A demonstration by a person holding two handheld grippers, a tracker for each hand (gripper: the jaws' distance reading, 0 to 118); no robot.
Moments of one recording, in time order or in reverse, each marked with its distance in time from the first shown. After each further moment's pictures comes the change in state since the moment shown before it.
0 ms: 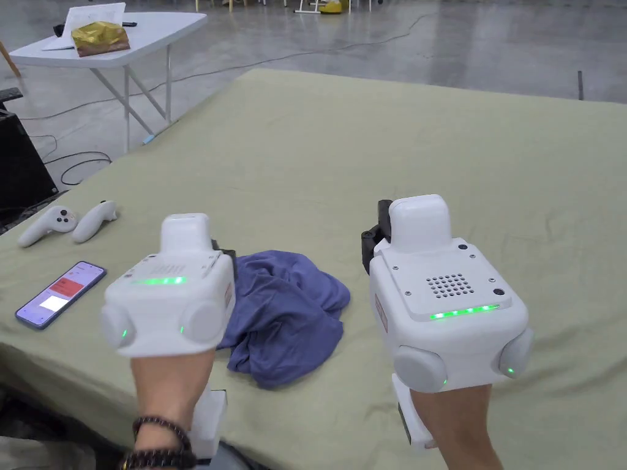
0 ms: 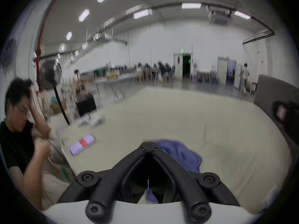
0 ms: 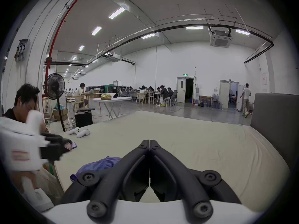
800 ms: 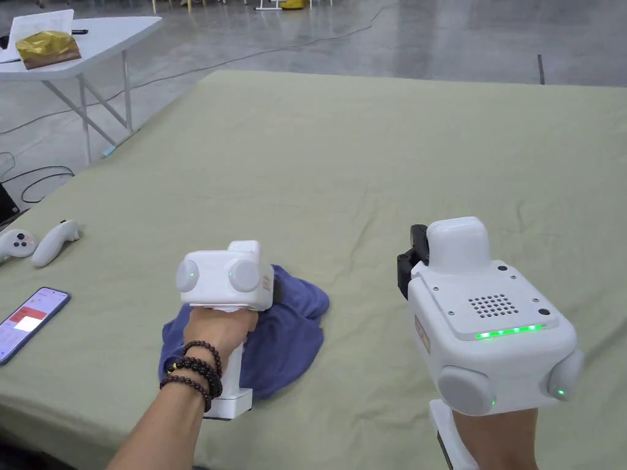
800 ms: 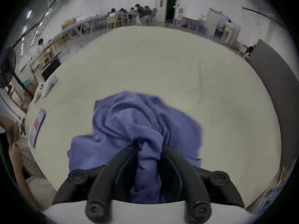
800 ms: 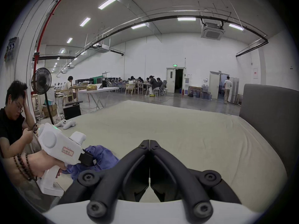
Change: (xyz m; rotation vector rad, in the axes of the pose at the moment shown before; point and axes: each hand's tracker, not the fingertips) left arm 0.075 -0.007 -0.132 -0.403 -0.222 -0.146; right arm 0.061 -0.022 0.010 -0.096 -0.110 -0.030
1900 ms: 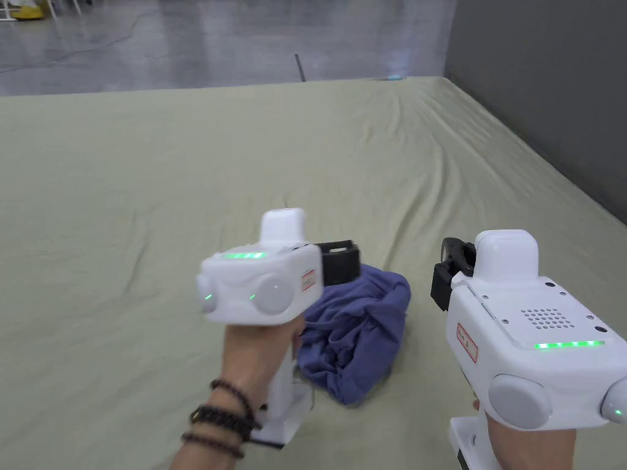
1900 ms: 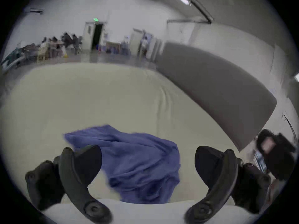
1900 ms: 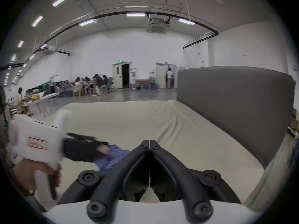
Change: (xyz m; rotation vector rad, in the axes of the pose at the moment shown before) left arm 0.302 -0.007 0.077 0.334 -0.588 -0.229; right arm 0.212 -0.028 0.129 -0.067 -0.471 -0.153
